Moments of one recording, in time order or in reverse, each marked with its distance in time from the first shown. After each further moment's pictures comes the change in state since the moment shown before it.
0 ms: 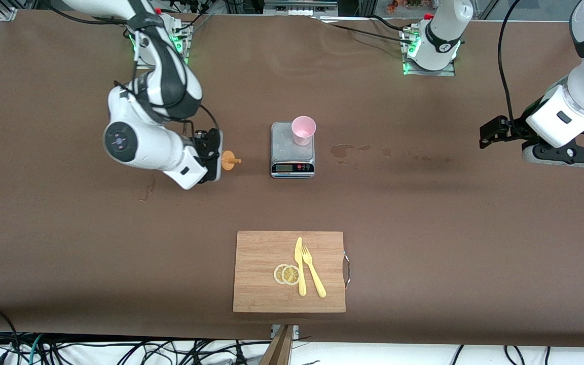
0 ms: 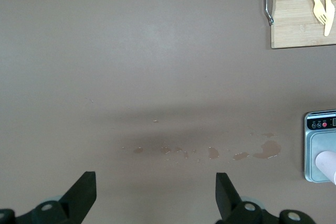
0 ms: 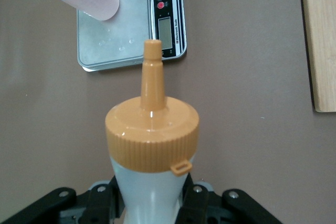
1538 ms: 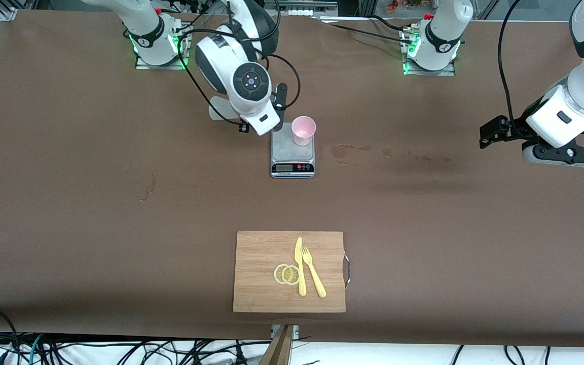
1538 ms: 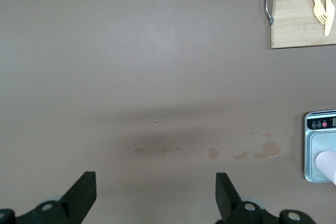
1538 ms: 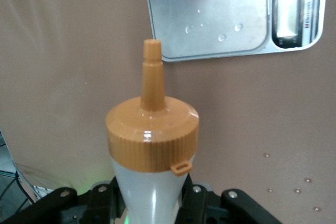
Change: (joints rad) left arm 0.000 0.000 0.000 0.000 0.000 0.000 0.000; right arm 0.250 -0.018 0.096 -0.009 -0.237 -0.206 0.475
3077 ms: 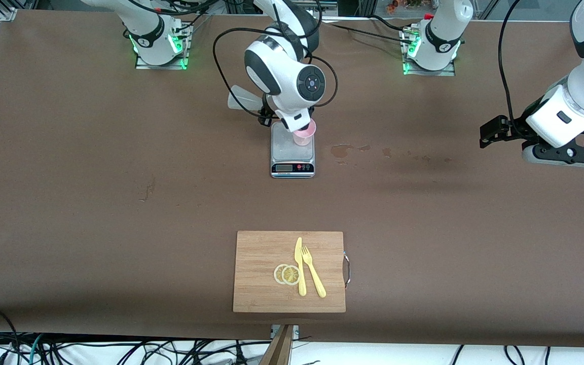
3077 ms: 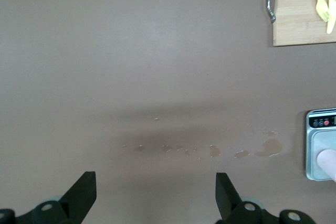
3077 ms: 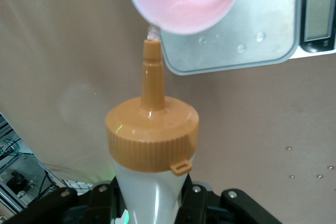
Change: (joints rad) left arm 0.000 0.000 0.000 0.000 0.018 -0.014 0.000; right arm 0.062 0.254 0.055 0.356 -0.085 -0.258 0.248
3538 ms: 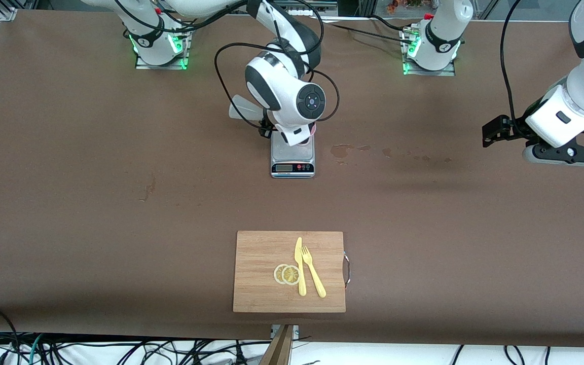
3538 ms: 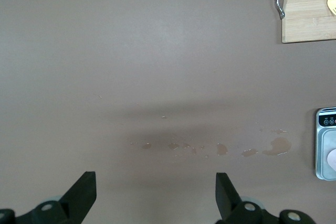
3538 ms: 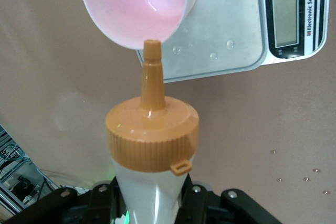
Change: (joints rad) left arm 0.000 0.000 -0.002 0.002 0.016 -0.005 0.000; right arm -0.028 0.076 0.000 0.103 -0.001 -0.028 0.000
